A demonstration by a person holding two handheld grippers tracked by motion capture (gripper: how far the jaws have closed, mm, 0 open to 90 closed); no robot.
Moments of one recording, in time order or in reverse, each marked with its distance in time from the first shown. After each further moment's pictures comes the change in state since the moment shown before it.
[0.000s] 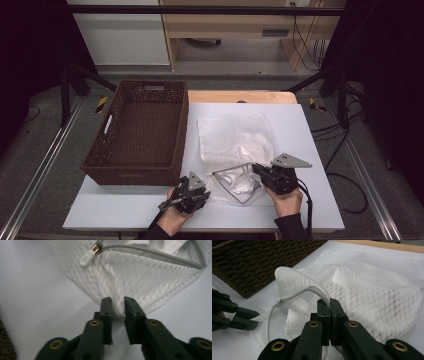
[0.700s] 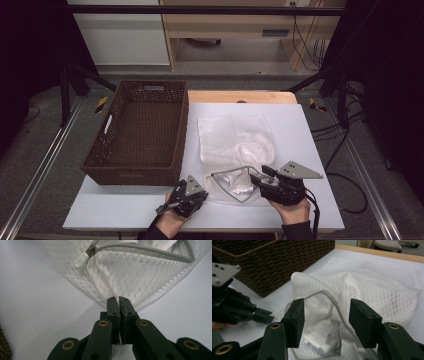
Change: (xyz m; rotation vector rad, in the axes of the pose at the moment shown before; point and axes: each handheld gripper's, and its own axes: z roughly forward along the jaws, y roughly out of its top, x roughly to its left) left arm -0.001 -0.010 -0.001 -0.048 -0.021 0.028; right arm 0.018 -0.001 -0.036 -0.042 0.021 -0.026
